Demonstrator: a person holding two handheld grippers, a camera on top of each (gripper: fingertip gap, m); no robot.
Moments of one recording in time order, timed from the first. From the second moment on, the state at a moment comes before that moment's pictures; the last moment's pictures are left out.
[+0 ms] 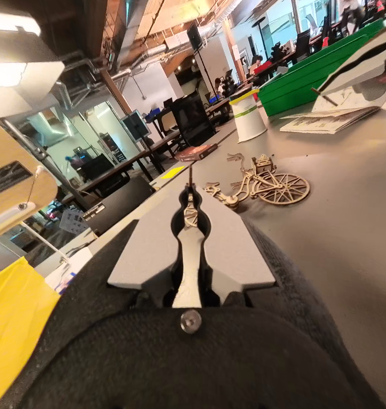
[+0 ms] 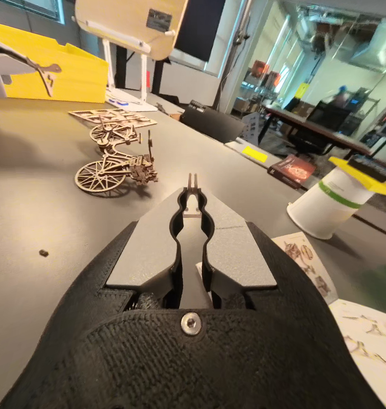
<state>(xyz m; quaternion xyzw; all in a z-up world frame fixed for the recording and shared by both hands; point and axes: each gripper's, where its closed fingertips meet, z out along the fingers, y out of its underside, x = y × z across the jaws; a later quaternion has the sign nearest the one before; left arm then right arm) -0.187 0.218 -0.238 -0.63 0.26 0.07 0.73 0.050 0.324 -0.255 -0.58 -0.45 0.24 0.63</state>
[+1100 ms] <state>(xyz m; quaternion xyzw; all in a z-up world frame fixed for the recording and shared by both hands) -0.181 0.229 -0.271 -0.69 0.30 0.08 0.65 0.080 0.575 -0.236 -0.76 -0.19 0.16 0.60</state>
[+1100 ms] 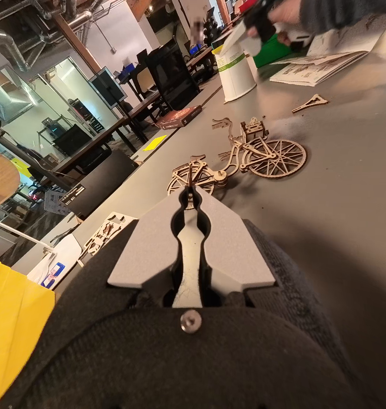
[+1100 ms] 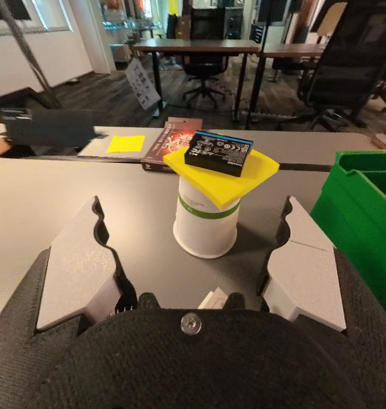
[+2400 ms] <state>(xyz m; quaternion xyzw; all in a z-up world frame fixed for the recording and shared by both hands) -0.173 0.231 -0.276 -0.69 0.33 0.07 0.64 0.070 0.673 -0.252 -0.77 -0.19 0.18 0.58</state>
